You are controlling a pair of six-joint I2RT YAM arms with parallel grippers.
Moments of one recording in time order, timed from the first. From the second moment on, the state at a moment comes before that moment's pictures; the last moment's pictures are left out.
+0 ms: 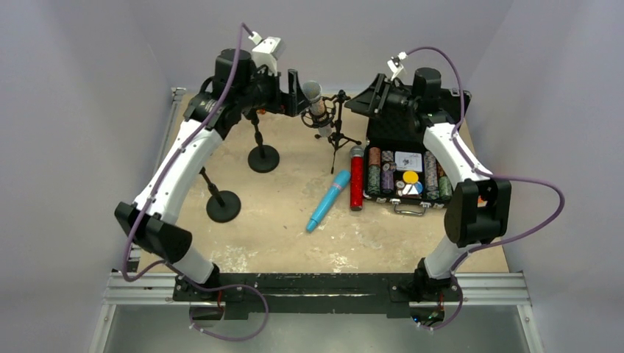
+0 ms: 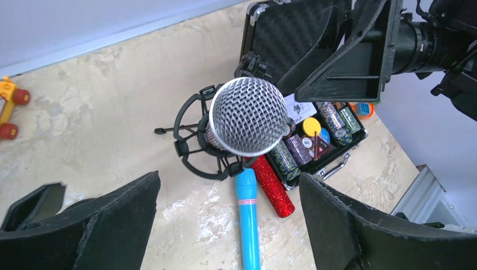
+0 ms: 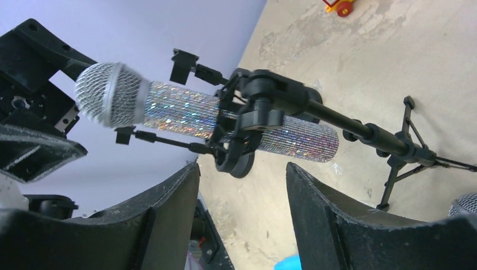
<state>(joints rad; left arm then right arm) -0.43 1.62 1.85 -0.62 0.34 -0.25 0.13 1.70 1.43 -0.01 -0.88 0.75</state>
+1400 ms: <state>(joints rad) -0.76 1.11 0.88 -0.53 0.21 -0.39 -0.06 0.85 0.77 -0.36 -1.20 -0.28</state>
